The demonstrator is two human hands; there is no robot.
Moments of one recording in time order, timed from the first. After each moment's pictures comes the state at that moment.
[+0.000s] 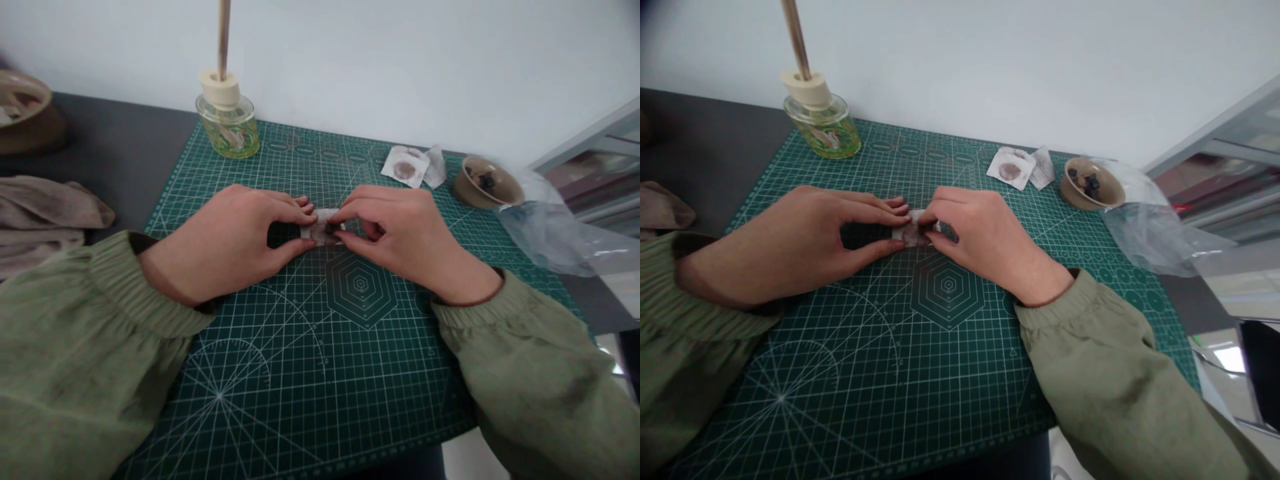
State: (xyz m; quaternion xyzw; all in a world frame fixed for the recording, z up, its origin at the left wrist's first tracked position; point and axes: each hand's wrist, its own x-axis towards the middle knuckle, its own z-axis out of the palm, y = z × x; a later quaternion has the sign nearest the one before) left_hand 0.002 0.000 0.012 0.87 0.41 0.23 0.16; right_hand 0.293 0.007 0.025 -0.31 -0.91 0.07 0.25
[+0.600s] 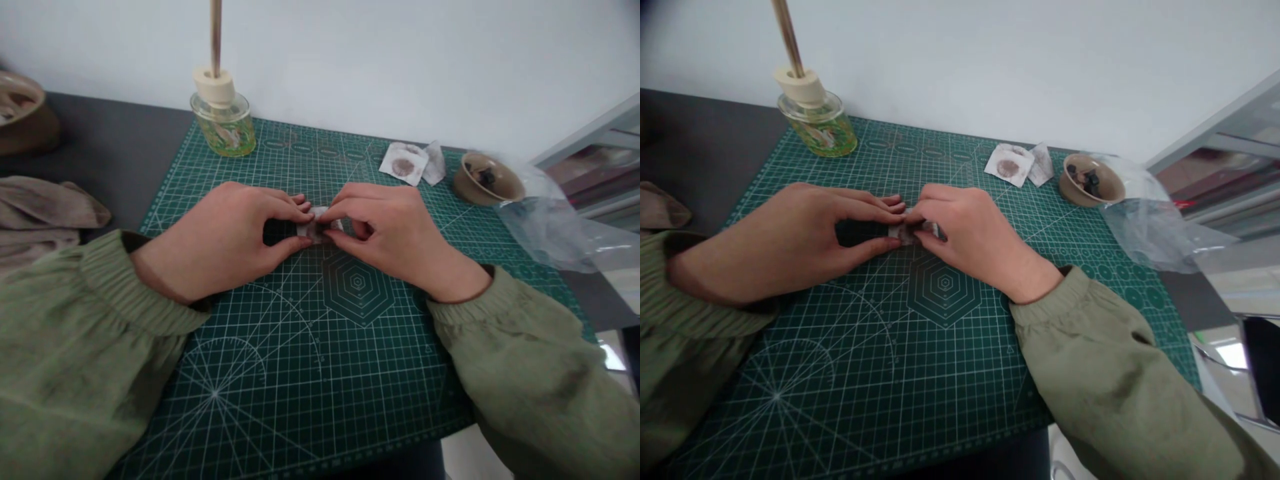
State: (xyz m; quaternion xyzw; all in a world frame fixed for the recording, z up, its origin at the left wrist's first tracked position) left_hand -0.001 0.001 0.011 0.87 0.40 0.23 0.14; right_hand 0.293 0.011 0.024 -0.30 -0.91 0.08 0.26
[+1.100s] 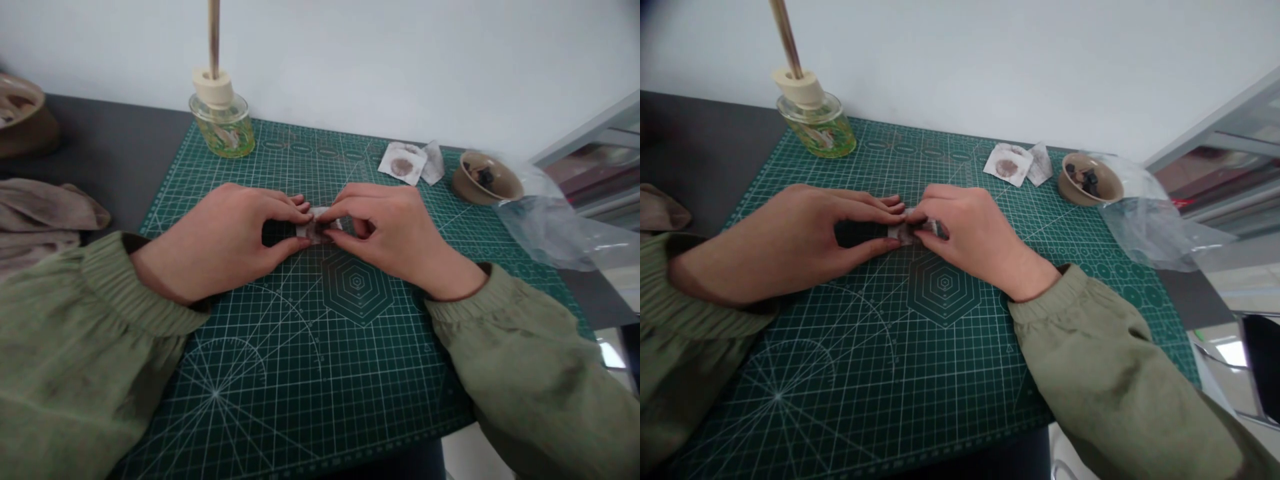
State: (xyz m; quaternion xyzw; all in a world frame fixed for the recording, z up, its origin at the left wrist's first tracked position) left_hand -0.002 0.001 0.012 0.88 0.40 0.23 0.15; right_hand 0.292 0.011 0.024 -0.32 -0.91 0.10 0.26
